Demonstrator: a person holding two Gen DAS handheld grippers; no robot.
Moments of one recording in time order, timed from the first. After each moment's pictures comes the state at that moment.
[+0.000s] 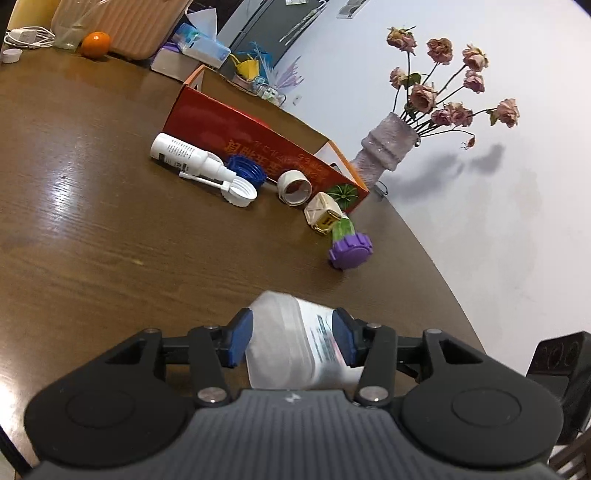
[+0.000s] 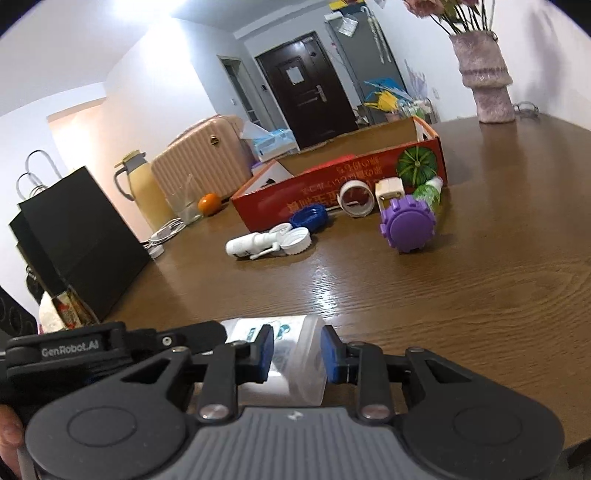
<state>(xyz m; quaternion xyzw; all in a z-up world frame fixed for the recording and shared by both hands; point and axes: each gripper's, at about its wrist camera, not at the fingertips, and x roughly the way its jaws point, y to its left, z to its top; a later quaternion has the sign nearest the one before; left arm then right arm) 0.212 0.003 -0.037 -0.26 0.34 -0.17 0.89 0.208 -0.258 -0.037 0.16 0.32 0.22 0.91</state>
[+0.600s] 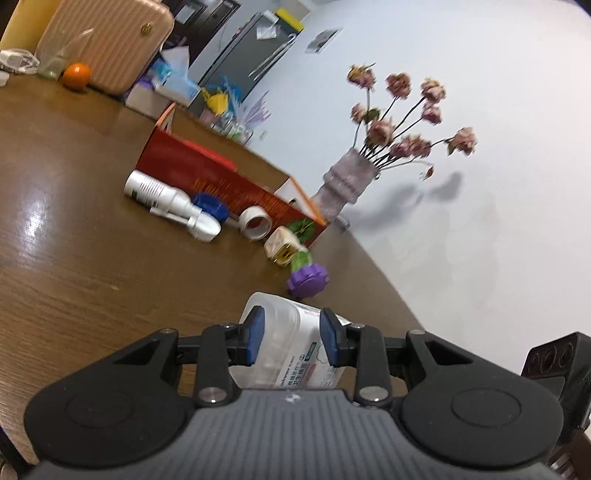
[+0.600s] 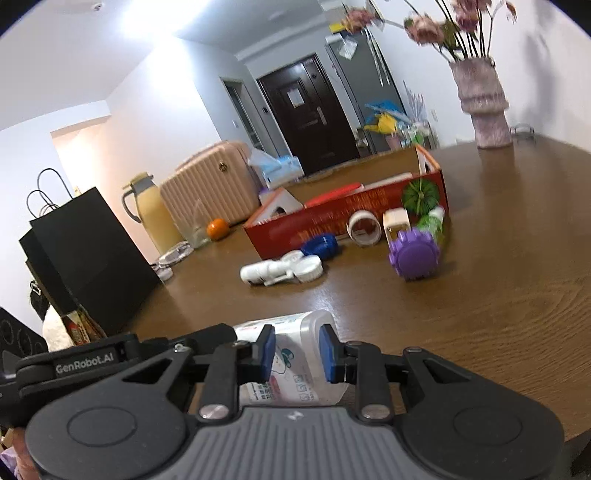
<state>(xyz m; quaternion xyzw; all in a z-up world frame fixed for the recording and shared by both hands) 0.180 0.009 -0.015 -0.28 0.26 -0.22 0.90 0.182 -0.254 -0.008 0.16 0.27 0.21 0.92</state>
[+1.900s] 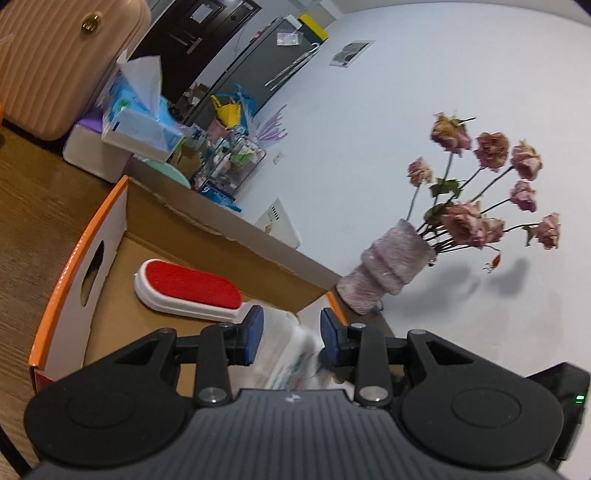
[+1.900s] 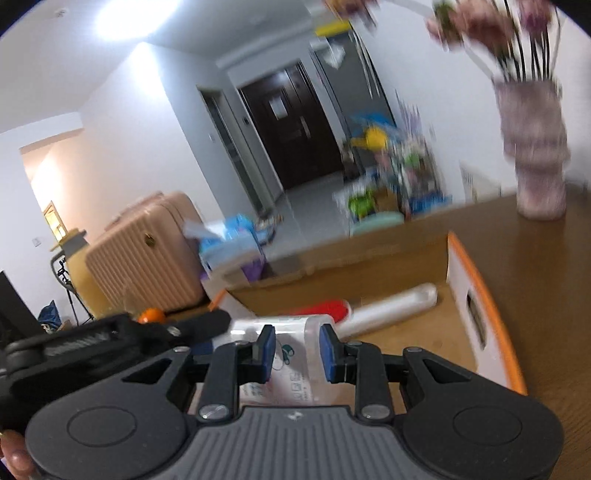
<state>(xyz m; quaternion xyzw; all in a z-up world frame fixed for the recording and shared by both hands) 0.508 0.016 0.019 -0.31 0.27 -0.19 0.89 0.503 -0.240 0.025 0.17 0.29 0.18 0.92</state>
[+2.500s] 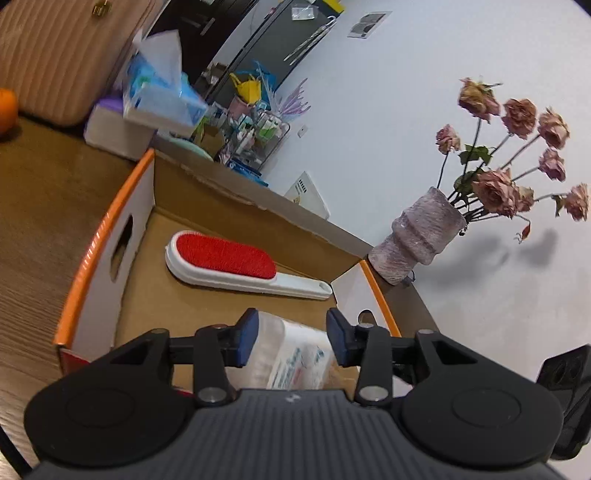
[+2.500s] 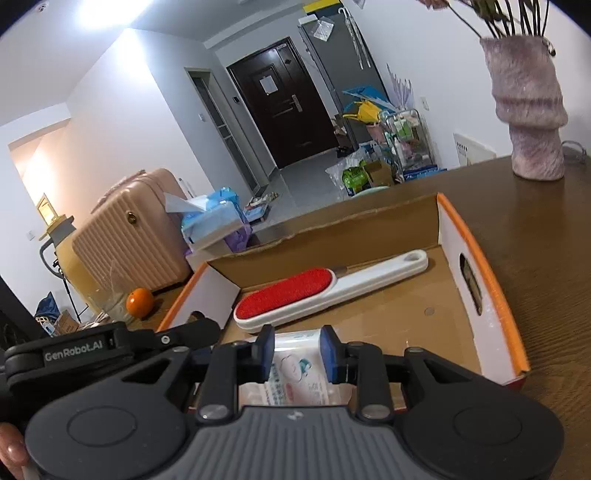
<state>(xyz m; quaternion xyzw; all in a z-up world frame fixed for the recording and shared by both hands) 0.501 0.016 0.017 -0.26 0.31 -0.16 0.90 0.508 -0.244 0.008 0.17 0.31 0.18 0.92</state>
